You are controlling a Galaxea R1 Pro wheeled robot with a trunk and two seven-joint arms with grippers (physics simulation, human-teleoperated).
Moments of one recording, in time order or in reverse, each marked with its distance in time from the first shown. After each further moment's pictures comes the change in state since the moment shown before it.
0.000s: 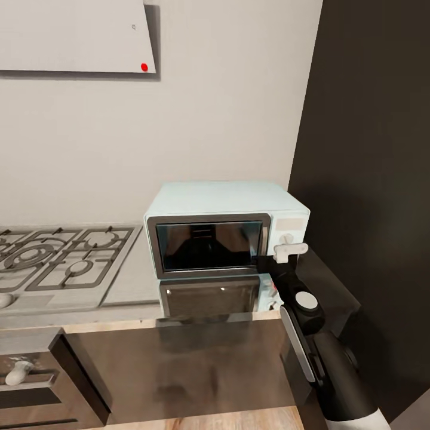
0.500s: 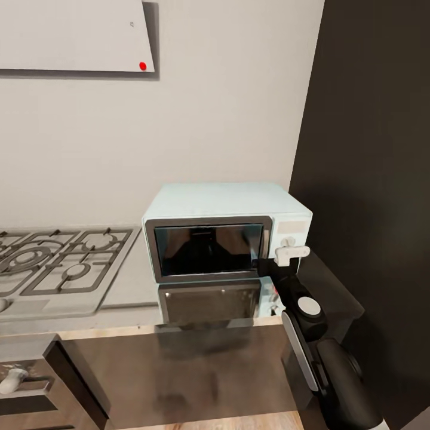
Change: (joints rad) left arm 0.000 0.000 0.000 0.000 0.000 0.000 0.000; right arm 0.035 0.000 0.002 -0.042 0.000 -0.001 0.001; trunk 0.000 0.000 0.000
